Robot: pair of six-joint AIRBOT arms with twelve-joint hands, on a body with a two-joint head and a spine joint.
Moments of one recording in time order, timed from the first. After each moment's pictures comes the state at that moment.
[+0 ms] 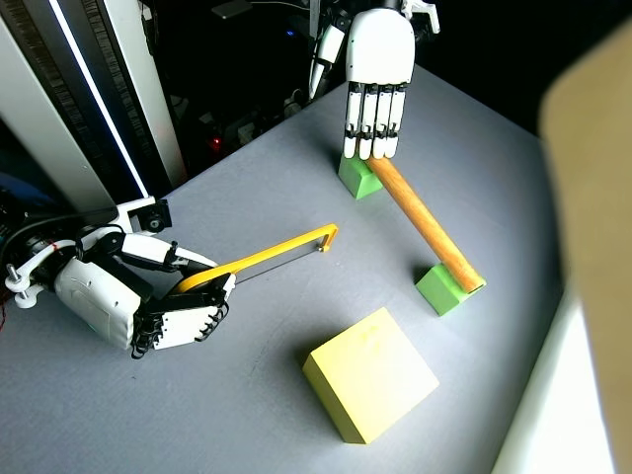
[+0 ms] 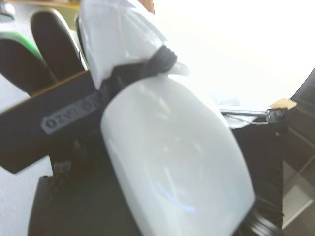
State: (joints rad) left arm 0.83 -0.31 0.67 1.01 -0.35 0.02; right arm -0.95 -1.31 0.91 0.68 1.34 -0.38
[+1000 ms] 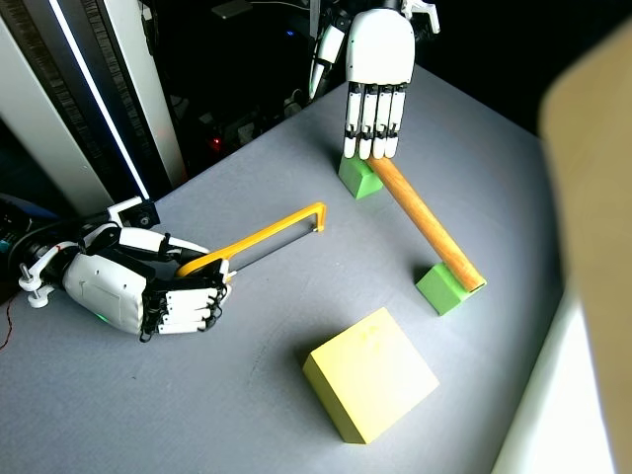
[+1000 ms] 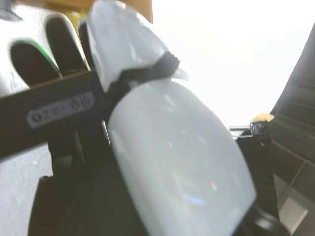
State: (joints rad) left arm 0.83 -0.31 0.67 1.01 -0.35 0.02; right arm -1.03 -1.35 0.96 0.51 1.35 -0.33
